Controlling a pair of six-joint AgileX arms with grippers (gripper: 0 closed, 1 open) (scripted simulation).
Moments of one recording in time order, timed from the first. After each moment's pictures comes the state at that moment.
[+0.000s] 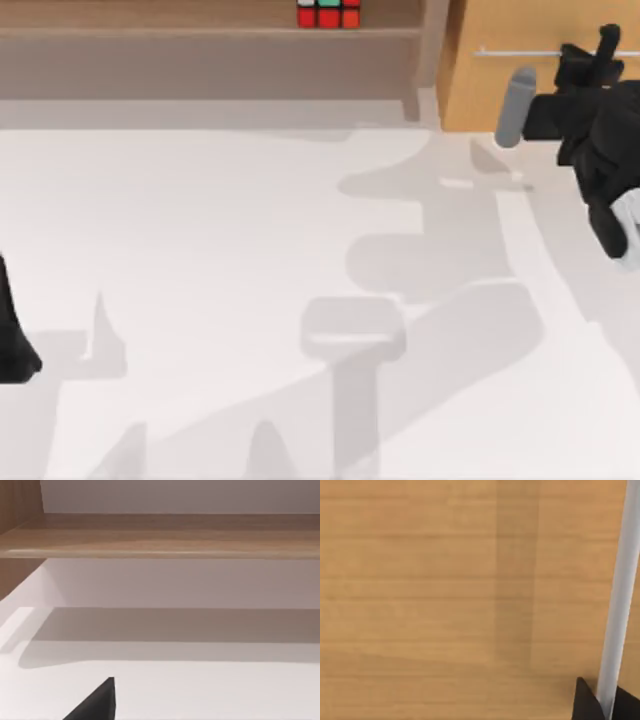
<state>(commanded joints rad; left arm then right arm) 0.00 0.00 0.00 0.00 0.00 0.00 0.17 2.29 1.08 1.20 0.20 -1.55</state>
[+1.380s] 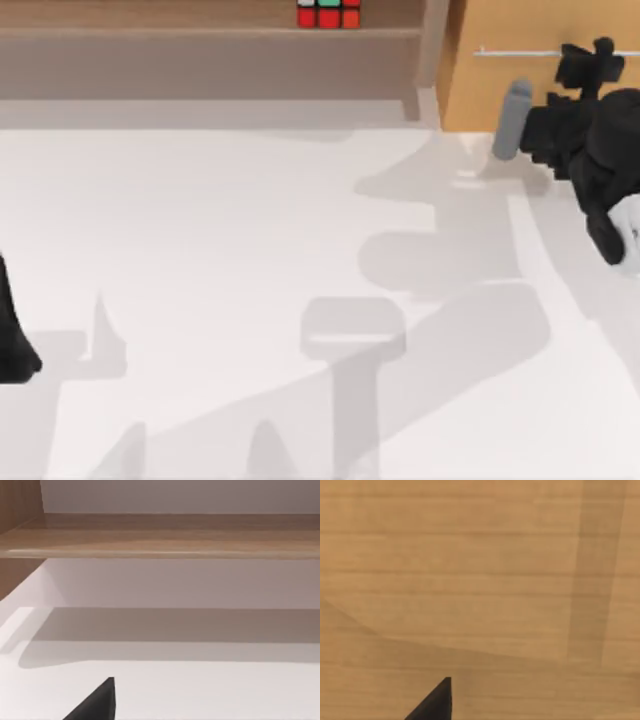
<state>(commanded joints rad) 0.00 0.00 0.00 0.00 0.00 0.00 0.16 2.30 1.10 1.19 0.20 -1.55</state>
